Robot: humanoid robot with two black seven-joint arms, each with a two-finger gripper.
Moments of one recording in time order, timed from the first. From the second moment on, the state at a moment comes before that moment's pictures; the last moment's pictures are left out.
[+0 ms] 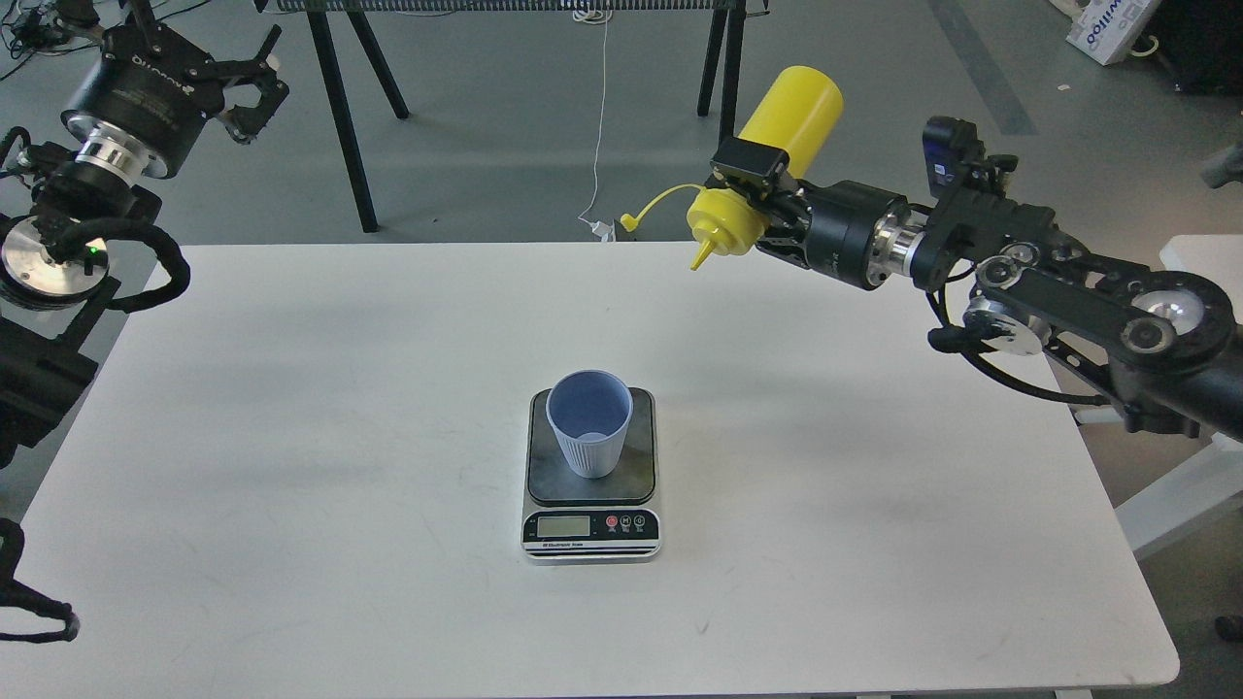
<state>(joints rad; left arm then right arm) -0.85 0.47 -0.93 -0.71 -0.12 -0.45 -0.14 0.90 -0.55 0.48 1.10 -0.50 0.29 0.18</state>
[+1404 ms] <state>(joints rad) -0.81 0.41 -0.94 -0.73 -0.12 -0.41 -0.14 0.17 -0.32 0.88 1.04 0.43 0.49 0.18</state>
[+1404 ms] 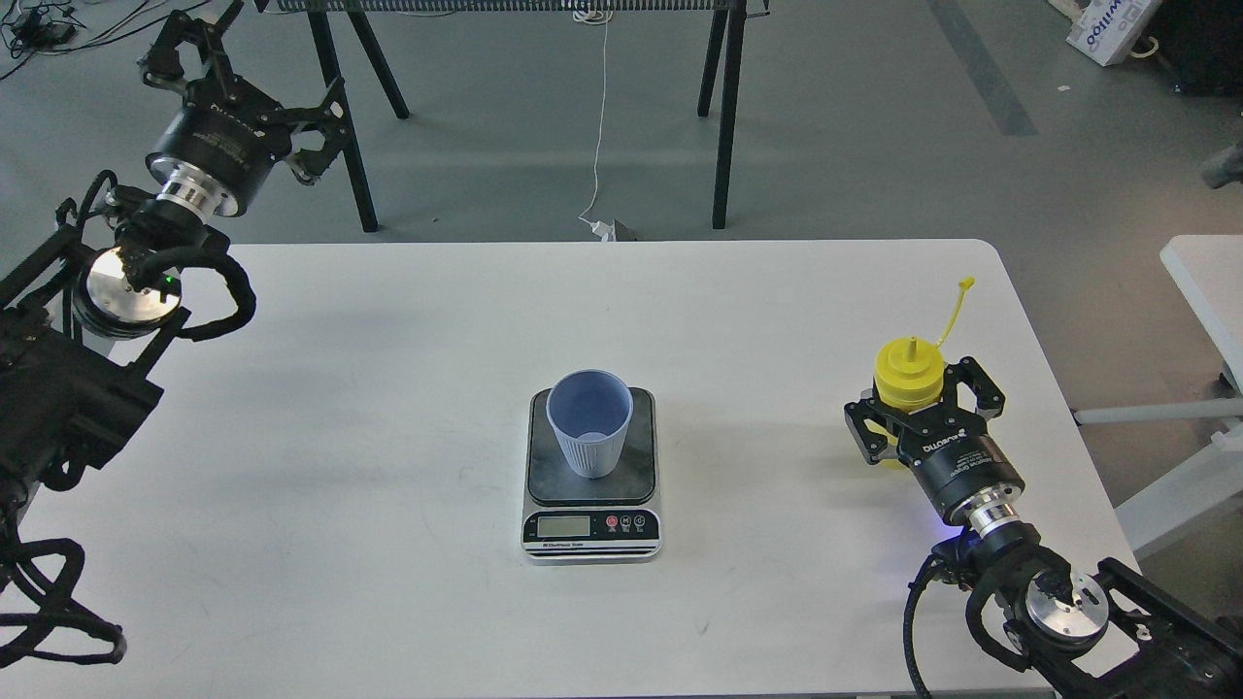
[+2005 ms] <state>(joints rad) -0.82 0.41 -0.94 -0.74 -0.12 -0.41 -0.14 0.06 -0.43 0.90 1.06 0.43 0.49 0.18</state>
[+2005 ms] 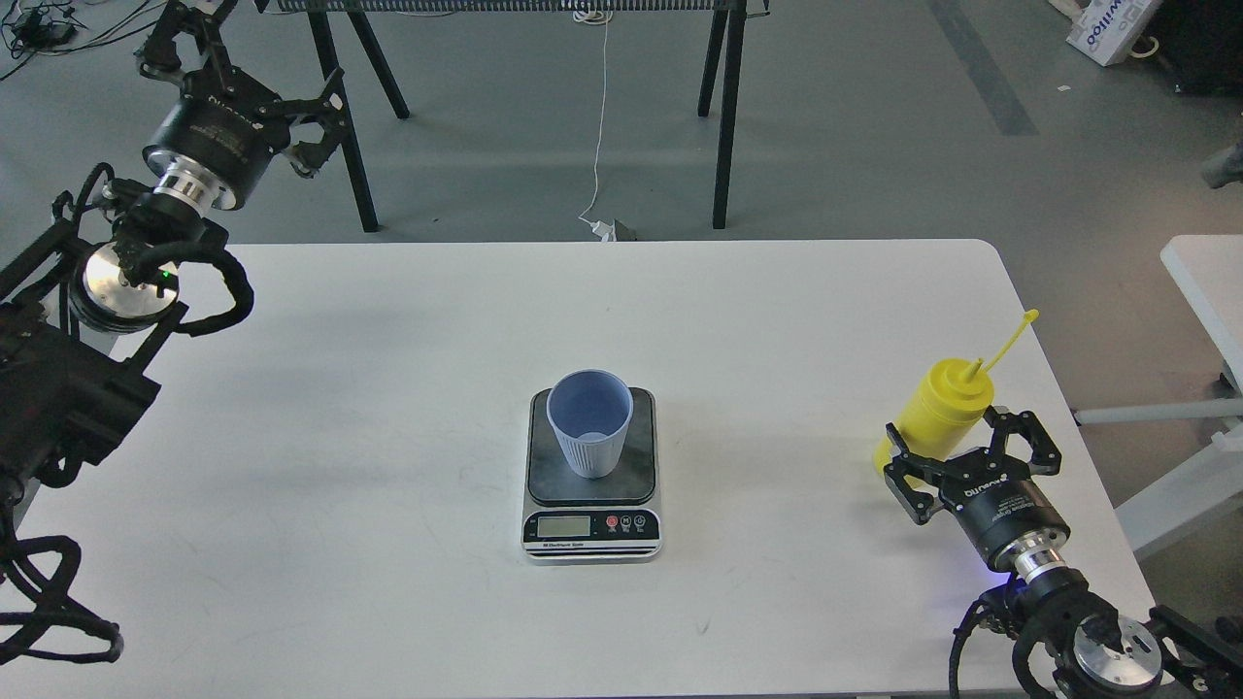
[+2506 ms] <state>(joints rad) -0.82 0.42 -0.94 -0.75 -0.12 -0.41 -0.14 -0.01 -0.65 0.89 1.10 0.36 0.49 0.18</state>
